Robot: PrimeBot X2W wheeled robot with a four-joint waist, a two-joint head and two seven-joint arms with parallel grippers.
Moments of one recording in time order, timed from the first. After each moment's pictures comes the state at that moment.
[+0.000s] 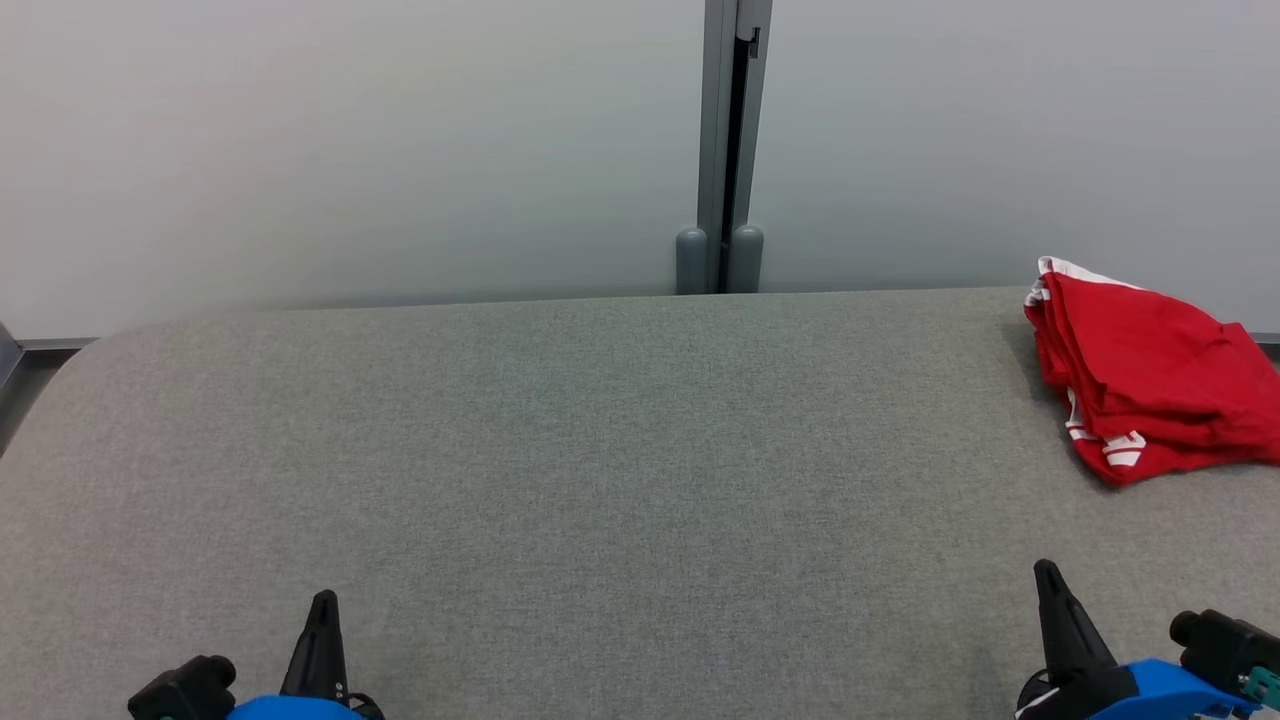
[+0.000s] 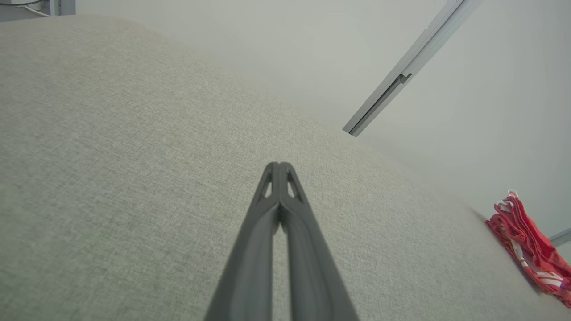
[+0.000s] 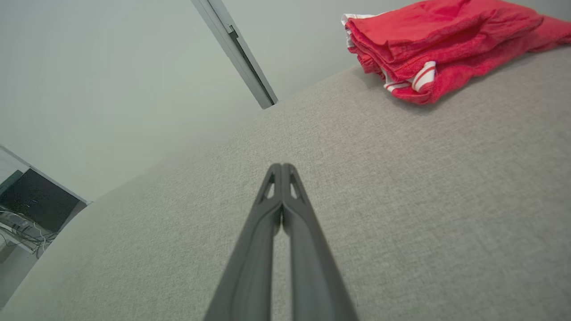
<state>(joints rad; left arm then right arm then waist) 0.01 0.09 -0.03 0.44 -0.59 -0.12 -0.16 0.00 -0.04 -0.09 0.34 0.50 0.13 -0.09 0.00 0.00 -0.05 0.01</state>
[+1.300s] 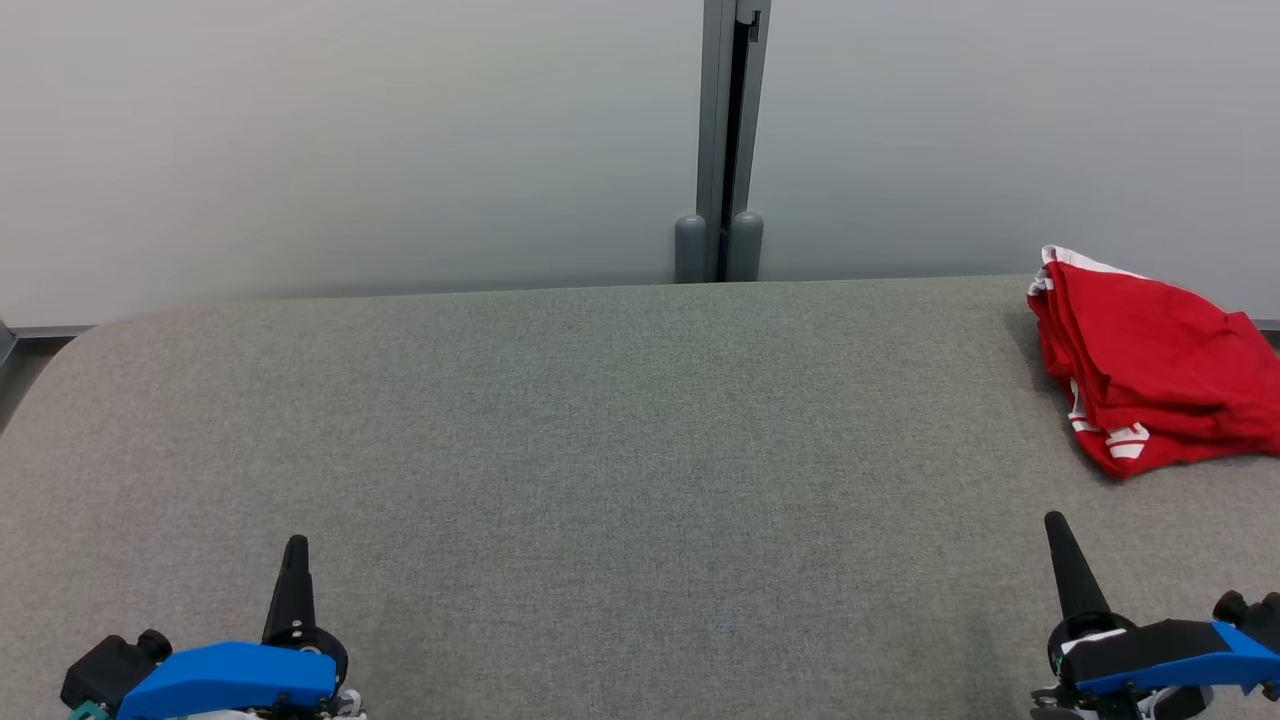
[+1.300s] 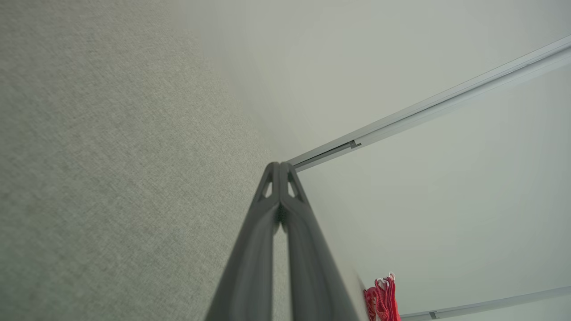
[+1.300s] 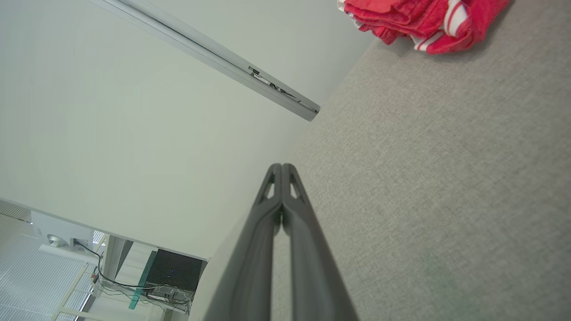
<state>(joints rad) -0.05 0.07 0.04 0.35 -1.09 -0.12 -0.03 -0.05 -0.04 -0.10 0.29 1.05 0.13 0.01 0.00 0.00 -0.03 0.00</state>
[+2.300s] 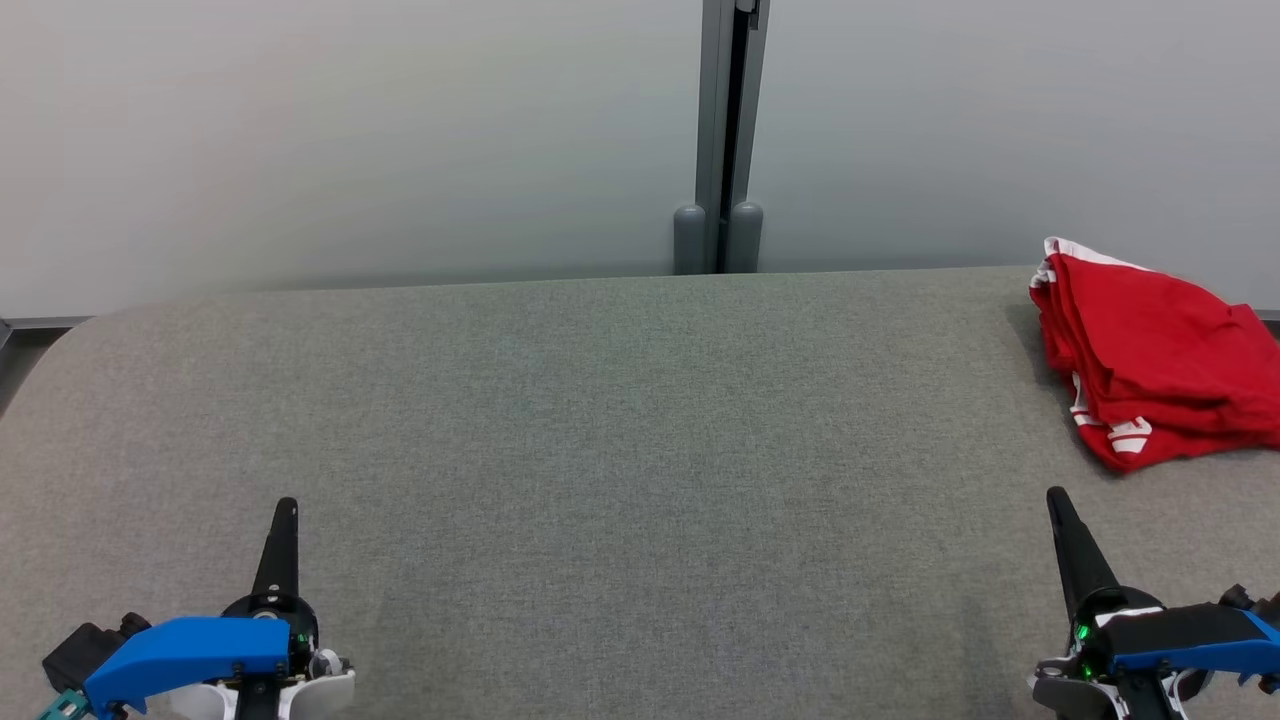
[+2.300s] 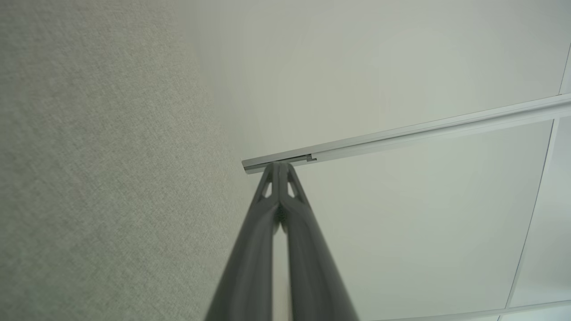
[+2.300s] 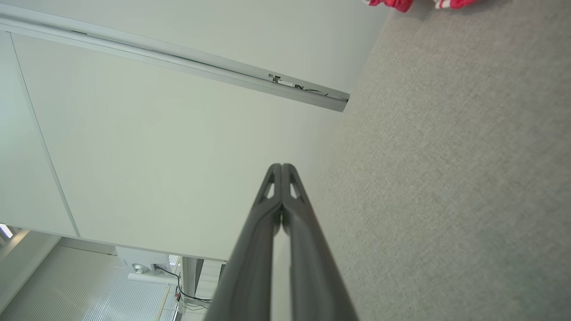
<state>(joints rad) -0.08 0.06 0.08 0.29 -1.36 -0.12 0.05 -0.08 -0.04 -0.11 0.27 1.34 0.13 0.06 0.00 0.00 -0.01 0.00</state>
